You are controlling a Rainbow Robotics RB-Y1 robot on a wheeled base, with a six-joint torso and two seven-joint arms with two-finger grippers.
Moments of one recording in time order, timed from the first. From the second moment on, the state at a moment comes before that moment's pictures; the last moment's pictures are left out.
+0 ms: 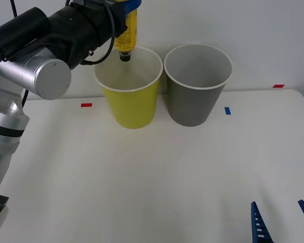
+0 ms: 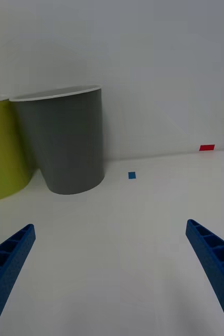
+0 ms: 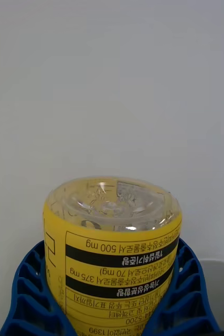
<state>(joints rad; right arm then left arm) 1.04 -0.31 0.19 -2.09 -0.05 -0.62 1.36 -0.67 0.46 -0.18 -1.77 0.69 0.47 -1.62</state>
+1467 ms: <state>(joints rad) 1.04 -0.31 0.19 -2.09 -0.05 -0.62 1.36 -0.65 0.52 -0.20 -1.82 0.67 0.45 -1.57</state>
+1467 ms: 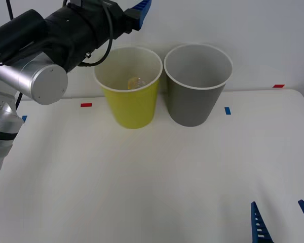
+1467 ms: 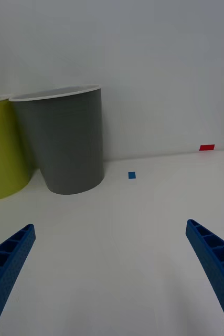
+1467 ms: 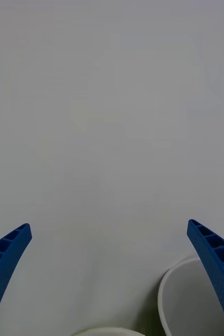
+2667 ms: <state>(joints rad) 1.04 -0.31 0.19 -2.09 -0.05 -0.62 1.36 -0.02 0.56 0.08 -2.30 0.68 0.43 -1.57</state>
